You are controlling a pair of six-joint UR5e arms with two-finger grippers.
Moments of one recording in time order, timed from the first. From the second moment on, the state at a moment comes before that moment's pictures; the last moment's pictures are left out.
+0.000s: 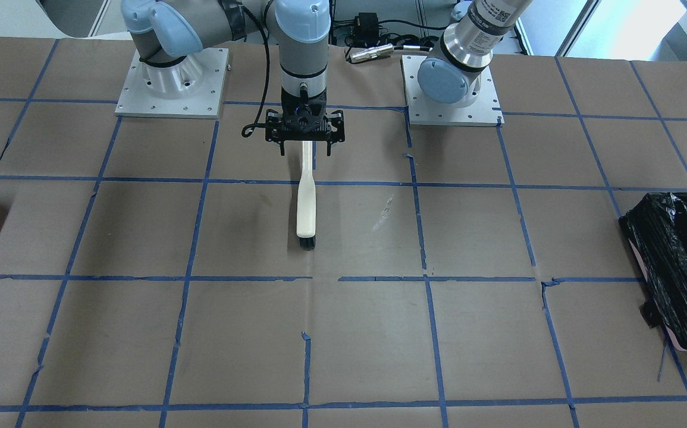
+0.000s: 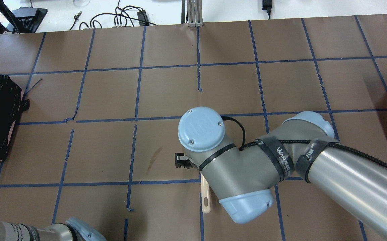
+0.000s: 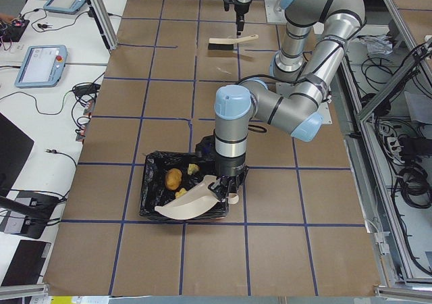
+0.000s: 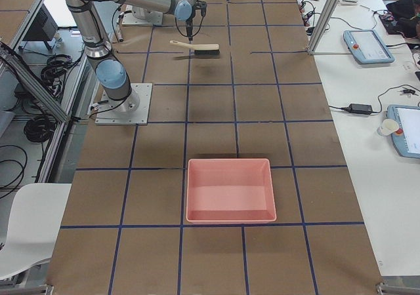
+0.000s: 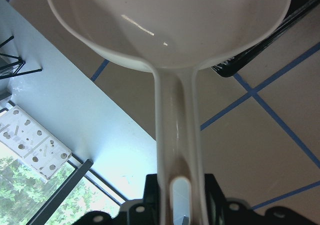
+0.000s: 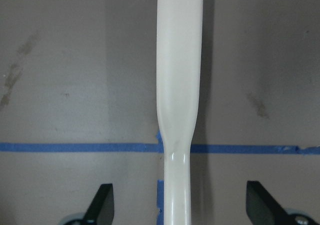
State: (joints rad) left arm -0.53 -1.84 -1.46 -0.99 1.83 1.89; right arm 2.11 -1.52 2.00 -2.10 -1.60 0.53
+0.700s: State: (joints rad) left arm -0.59 -1.68 -1.45 -1.18 1.76 1.87; right arm 1.86 -1.50 1.67 -1.81 -1.61 0.38
